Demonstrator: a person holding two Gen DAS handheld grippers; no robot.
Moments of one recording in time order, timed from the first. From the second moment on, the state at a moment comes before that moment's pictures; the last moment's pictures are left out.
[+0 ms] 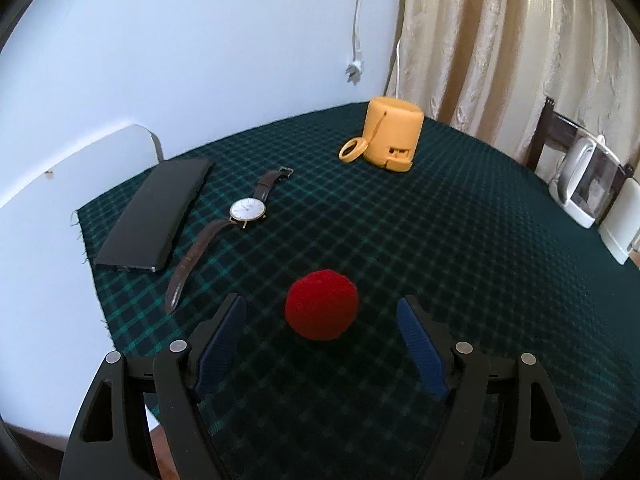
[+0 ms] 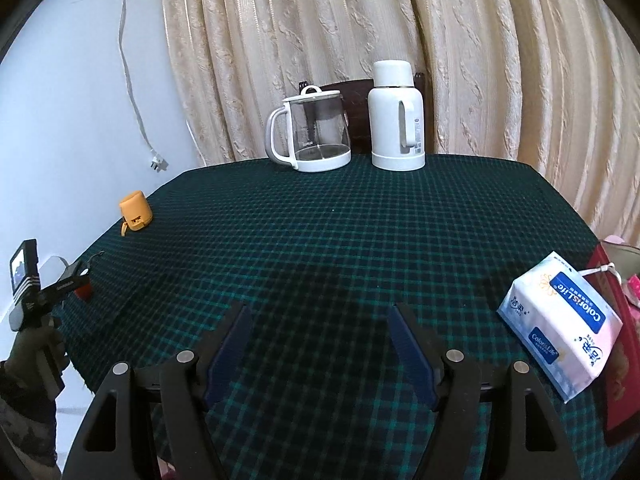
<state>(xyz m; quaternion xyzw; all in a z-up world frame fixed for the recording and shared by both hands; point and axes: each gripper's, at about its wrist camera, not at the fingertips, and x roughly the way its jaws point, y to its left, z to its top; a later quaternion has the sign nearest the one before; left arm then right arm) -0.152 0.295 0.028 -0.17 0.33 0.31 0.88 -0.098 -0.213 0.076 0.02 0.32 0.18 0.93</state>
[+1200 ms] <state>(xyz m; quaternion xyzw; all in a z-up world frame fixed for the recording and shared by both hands) -0.105 0.131 0.088 -0.09 0.32 0.08 0.94 -0.113 -0.291 0.081 0.09 0.28 0.11 0.95</state>
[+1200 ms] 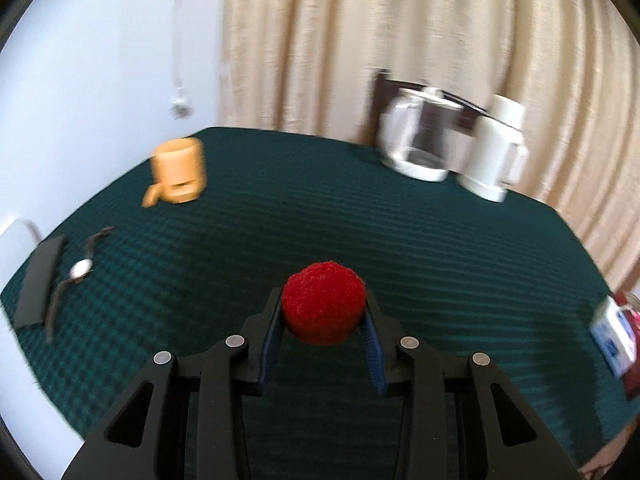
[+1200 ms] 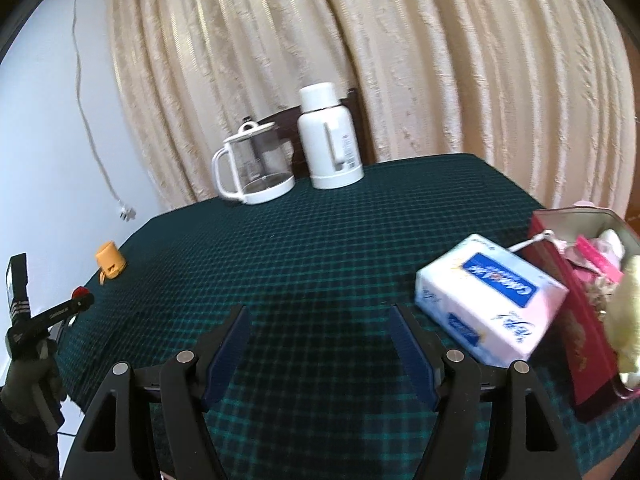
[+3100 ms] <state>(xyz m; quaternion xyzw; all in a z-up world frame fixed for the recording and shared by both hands) -0.067 -0.388 0.101 0.08 0.38 -0.45 0.80 -0.196 -0.556 0.067 0.30 0.16 -0.13 0.93</state>
